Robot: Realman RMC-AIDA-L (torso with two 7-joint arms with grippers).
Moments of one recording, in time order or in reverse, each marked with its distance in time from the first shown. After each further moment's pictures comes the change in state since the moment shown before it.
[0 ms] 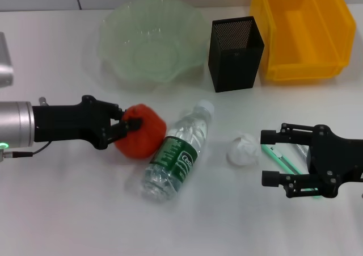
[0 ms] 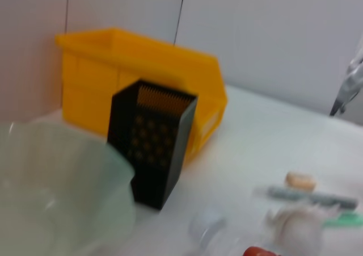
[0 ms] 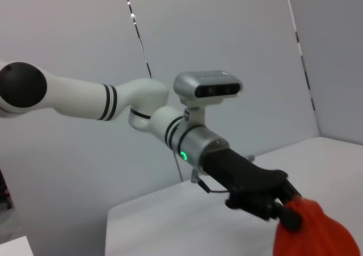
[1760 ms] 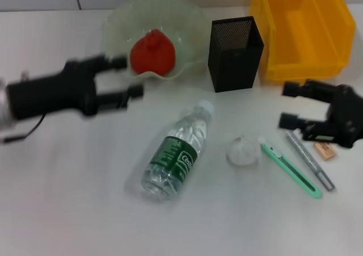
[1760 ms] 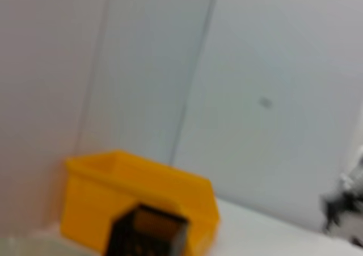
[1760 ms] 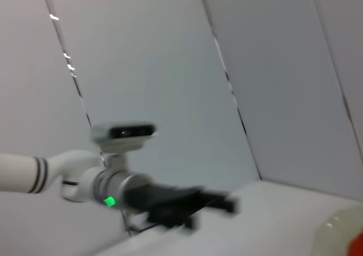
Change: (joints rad) left arm 0.043 0.056 0.019 -0.069 -0.340 0.145 0.042; right arm 0.014 -0.031 0.094 -0.001 0.101 0.027 0.125
